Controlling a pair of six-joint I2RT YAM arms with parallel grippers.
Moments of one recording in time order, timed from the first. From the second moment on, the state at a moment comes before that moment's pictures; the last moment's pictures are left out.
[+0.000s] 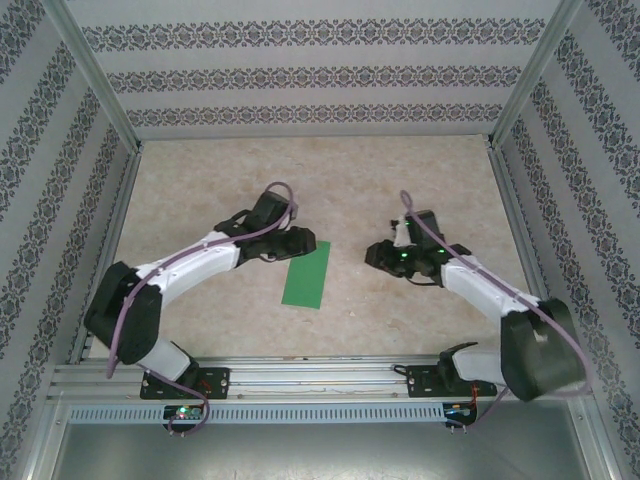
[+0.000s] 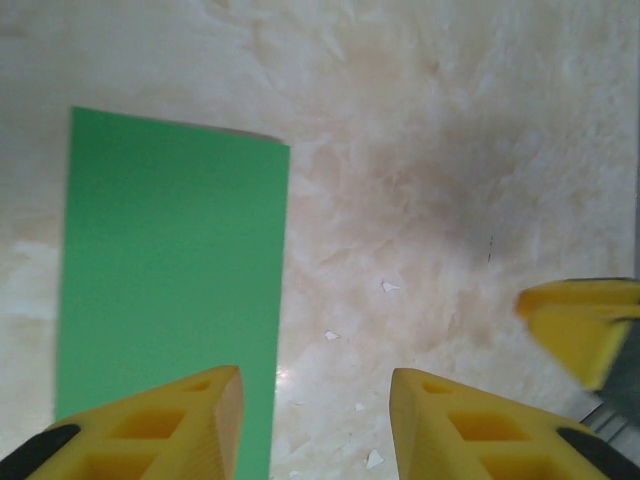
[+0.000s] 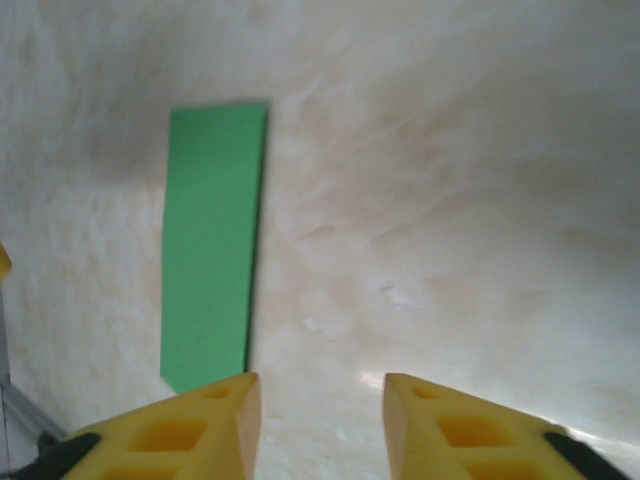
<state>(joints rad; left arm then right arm) -0.56 1.51 1.00 -0.35 0.27 -0.75 0.34 1.32 0.67 -0.29 -0.49 0.65</state>
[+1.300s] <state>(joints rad) -0.39 1.32 0.68 -0.17 0.46 -0.73 0.60 1.81 0.85 -0.08 -0.60 0.70</state>
